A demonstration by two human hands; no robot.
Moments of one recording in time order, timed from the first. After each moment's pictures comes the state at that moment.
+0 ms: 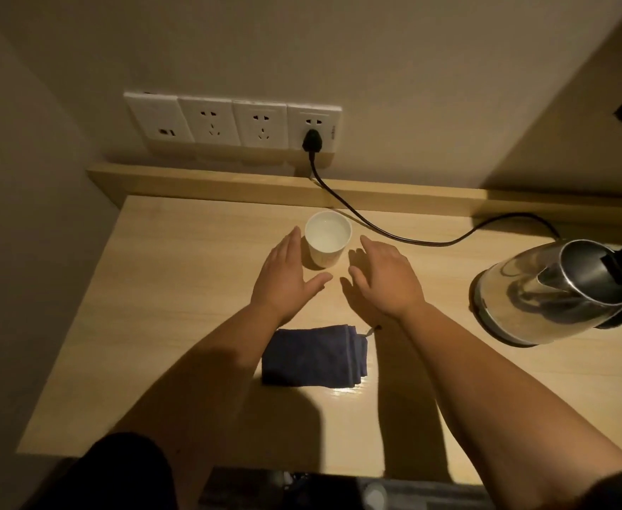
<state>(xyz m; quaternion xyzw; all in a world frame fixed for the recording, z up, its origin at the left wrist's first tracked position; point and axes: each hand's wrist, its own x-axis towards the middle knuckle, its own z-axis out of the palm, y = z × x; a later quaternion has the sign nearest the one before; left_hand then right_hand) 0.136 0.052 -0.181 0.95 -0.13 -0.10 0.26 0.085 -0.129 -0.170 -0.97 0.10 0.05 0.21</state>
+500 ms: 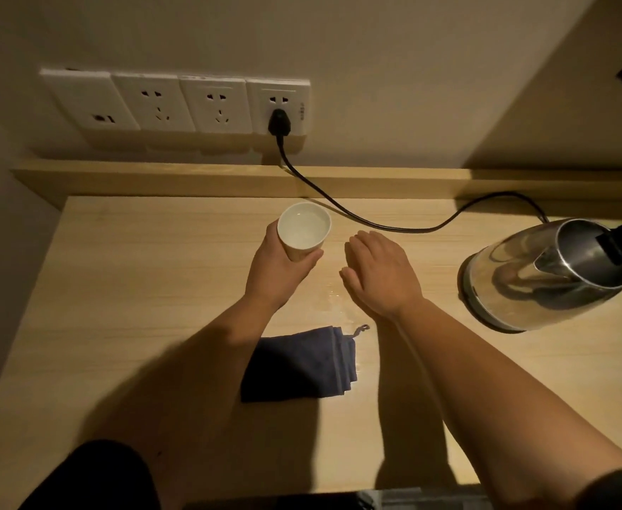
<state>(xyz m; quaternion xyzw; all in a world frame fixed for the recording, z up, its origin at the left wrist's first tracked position) 0.162 0.022 -0.212 0.87 -0.06 -0.11 0.48 0.085 -0.156 -0.197 -1.00 0.04 0.04 0.08</state>
